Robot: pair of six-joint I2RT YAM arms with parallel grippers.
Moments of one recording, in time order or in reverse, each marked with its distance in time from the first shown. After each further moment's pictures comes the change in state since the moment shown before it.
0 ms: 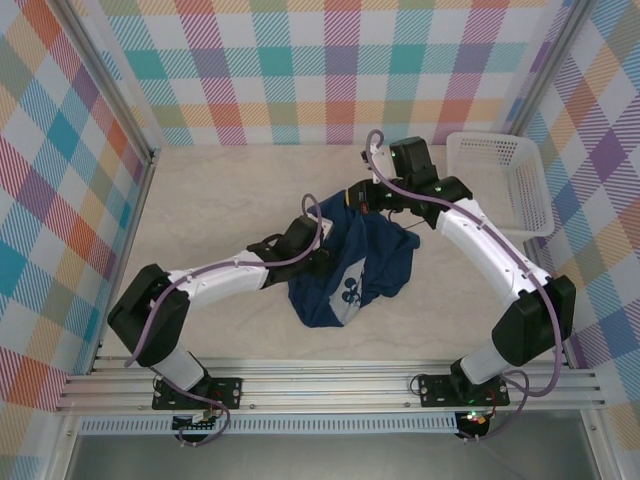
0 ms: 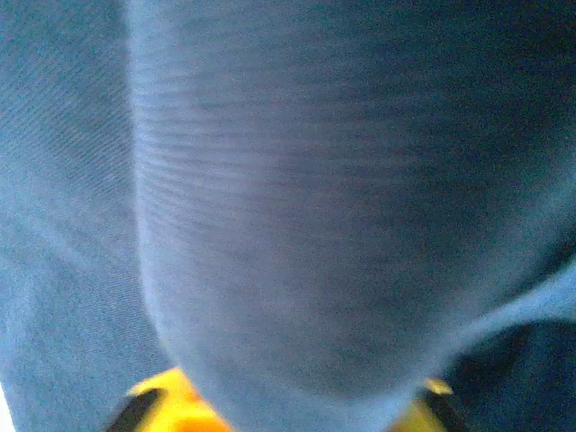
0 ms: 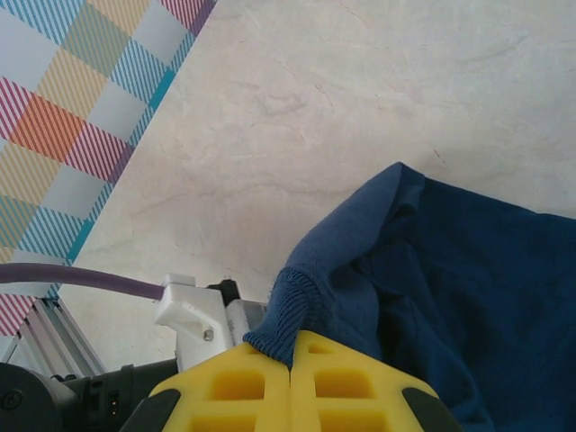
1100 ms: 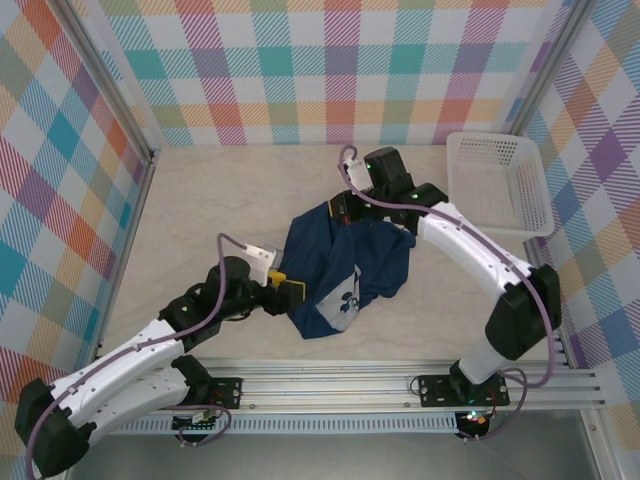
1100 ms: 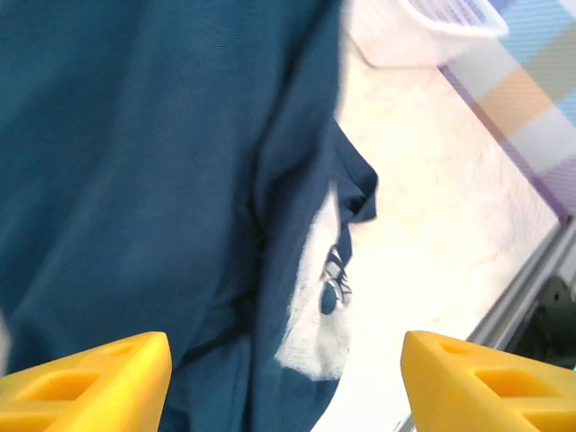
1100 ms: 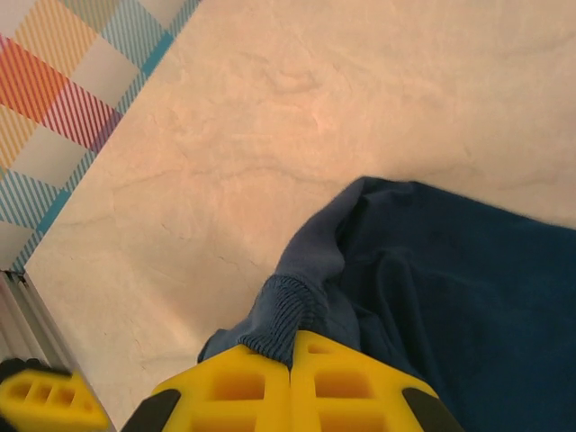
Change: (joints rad) left arm -0.009 -0.774 -0.433 -0.053 0.181 -0.114; right arm 0.116 0.081 -0.017 0.057 0.062 -0.019
